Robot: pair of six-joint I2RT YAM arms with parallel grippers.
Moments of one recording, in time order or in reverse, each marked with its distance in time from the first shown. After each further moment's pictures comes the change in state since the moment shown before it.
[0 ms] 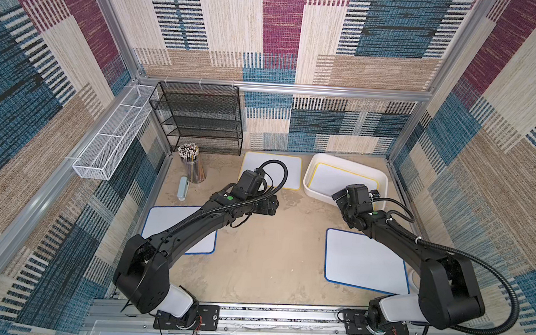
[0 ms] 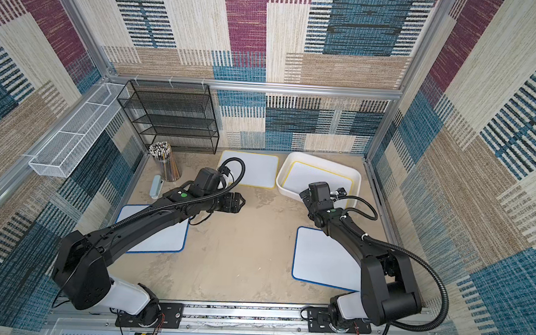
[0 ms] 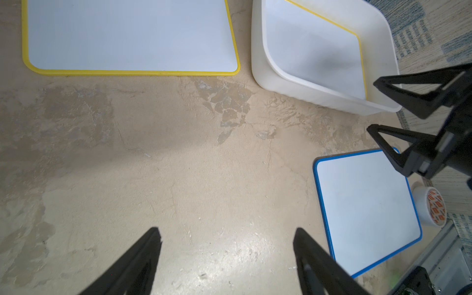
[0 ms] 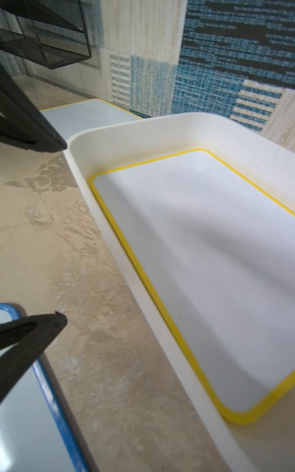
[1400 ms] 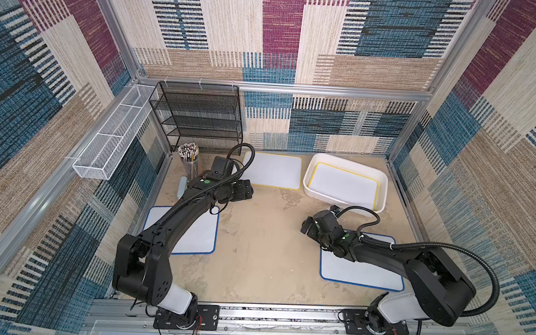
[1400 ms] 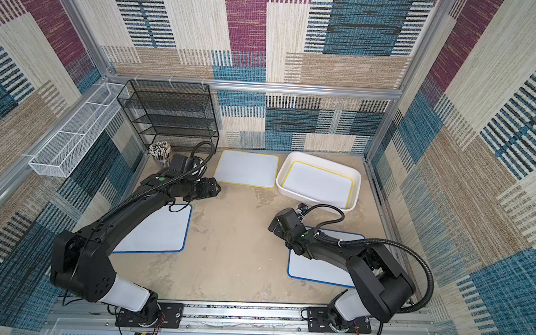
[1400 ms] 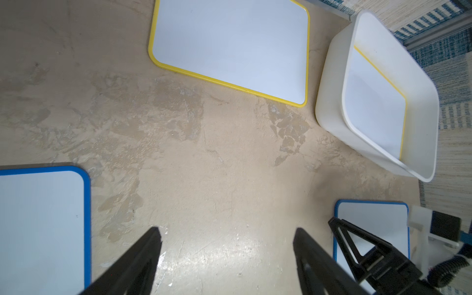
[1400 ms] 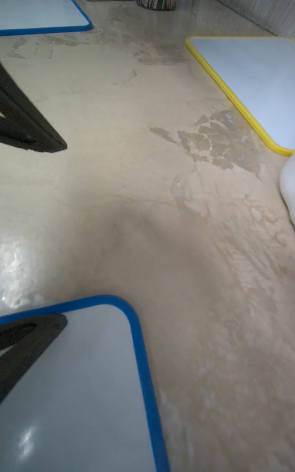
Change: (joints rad) left arm 0.301 0.003 0.068 -0.138 0.079 -0.041; right arm 0.385 0.145 -0.147 0.170 -0.003 -0.111
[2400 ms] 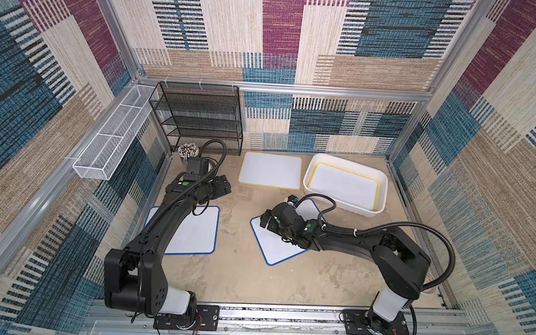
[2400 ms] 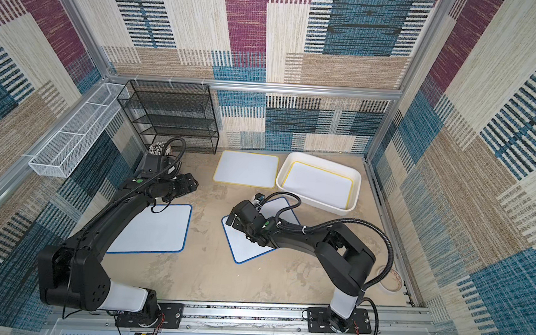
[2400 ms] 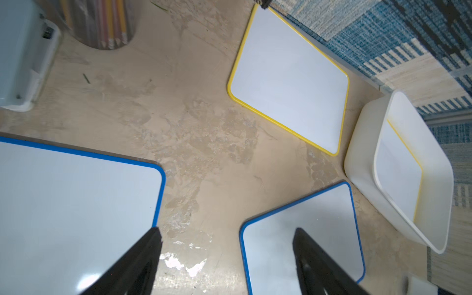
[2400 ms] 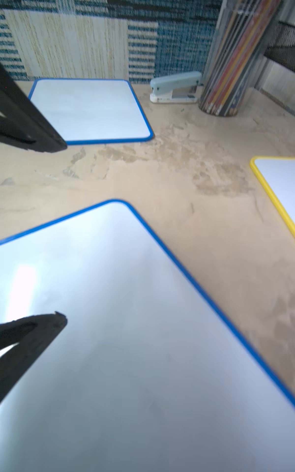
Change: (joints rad) left arm 0.144 -0.058 -0.060 0.014 -0.019 -0.041; right arm 0.231 0.188 0.334 -0.058 0.008 0.088
